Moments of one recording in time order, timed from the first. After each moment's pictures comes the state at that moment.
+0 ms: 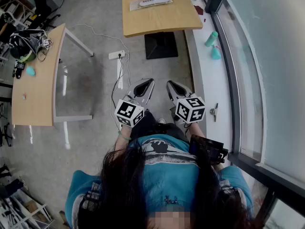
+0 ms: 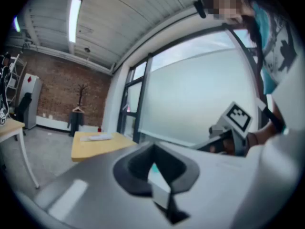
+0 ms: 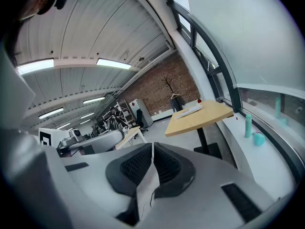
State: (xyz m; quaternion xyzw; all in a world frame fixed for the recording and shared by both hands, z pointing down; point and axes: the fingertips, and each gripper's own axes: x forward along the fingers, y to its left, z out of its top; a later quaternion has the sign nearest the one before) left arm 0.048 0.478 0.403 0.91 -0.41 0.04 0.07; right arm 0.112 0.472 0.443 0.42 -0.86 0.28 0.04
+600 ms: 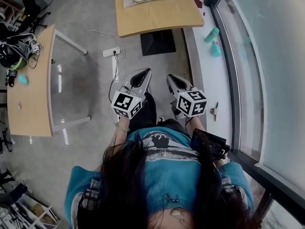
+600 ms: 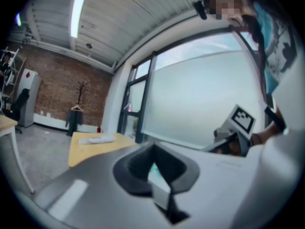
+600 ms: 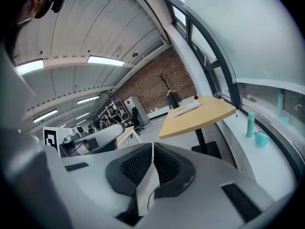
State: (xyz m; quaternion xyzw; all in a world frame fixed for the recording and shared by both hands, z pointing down) left arm 0.026 0.354 0.414 0.91 -0.40 0.03 0.07; right arm 0.101 0.364 0.461 0.43 -0.85 0.30 0.06
